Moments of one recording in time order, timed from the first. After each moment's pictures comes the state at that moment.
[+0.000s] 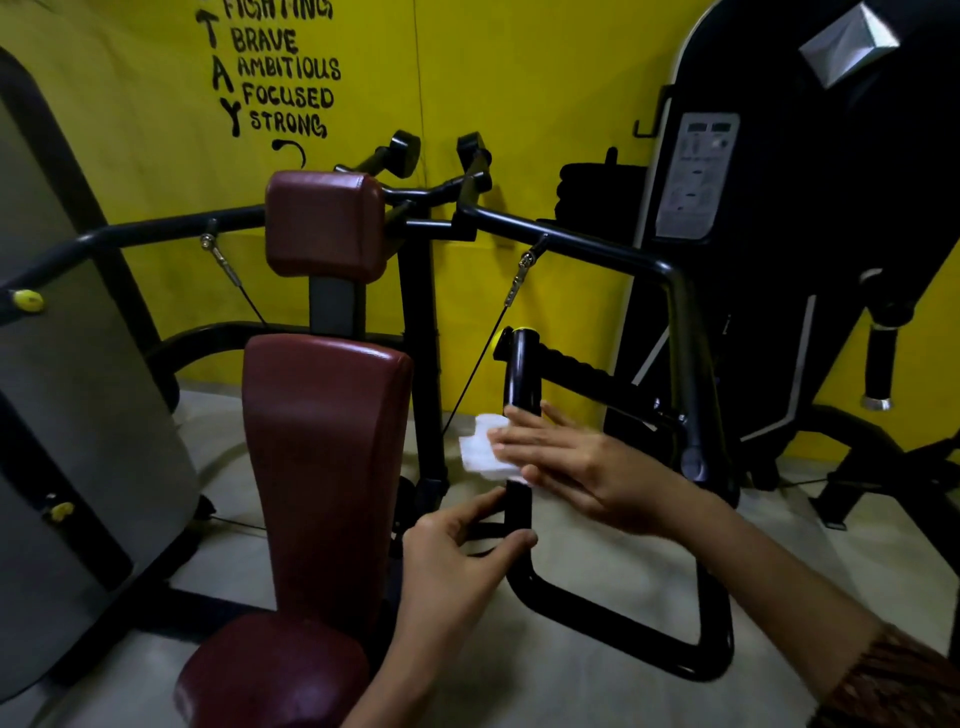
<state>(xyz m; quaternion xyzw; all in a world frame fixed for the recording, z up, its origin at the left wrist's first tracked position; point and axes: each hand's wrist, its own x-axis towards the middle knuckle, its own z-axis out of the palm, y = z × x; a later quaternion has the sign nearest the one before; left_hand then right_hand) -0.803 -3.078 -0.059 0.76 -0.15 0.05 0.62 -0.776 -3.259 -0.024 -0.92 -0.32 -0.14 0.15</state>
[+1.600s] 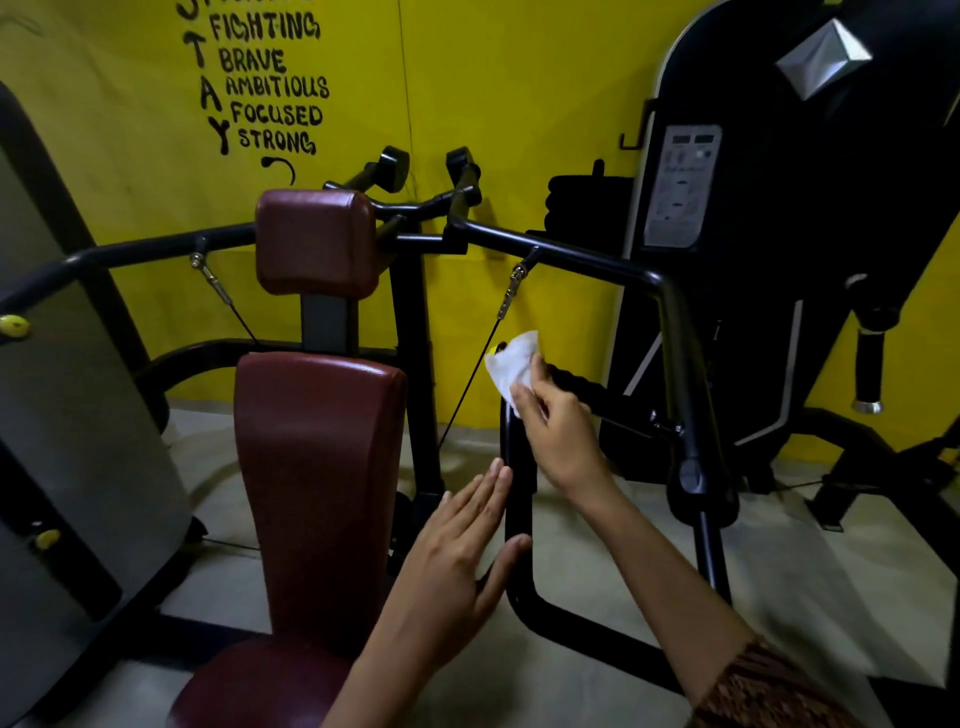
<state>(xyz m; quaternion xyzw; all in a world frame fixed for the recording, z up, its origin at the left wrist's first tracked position) -0.765 -3.069 -0.086 0.83 -0.40 0.22 0.32 -0.738 -3.218 -0.012 -0.86 0.02 -0.26 0.44</state>
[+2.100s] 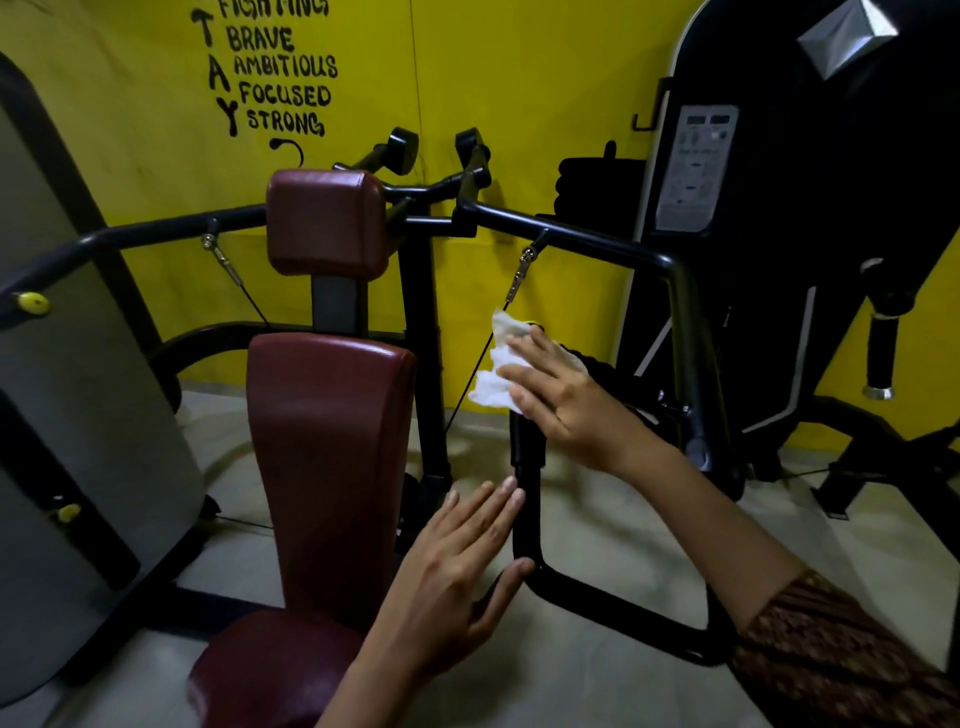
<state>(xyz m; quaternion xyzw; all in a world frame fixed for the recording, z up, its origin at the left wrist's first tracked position) -0.782 -3.051 -0.103 0.80 -0.45 0.28 0.29 -0.736 -3.249 -0.013 -0.94 -0.17 -0.21 0.22</state>
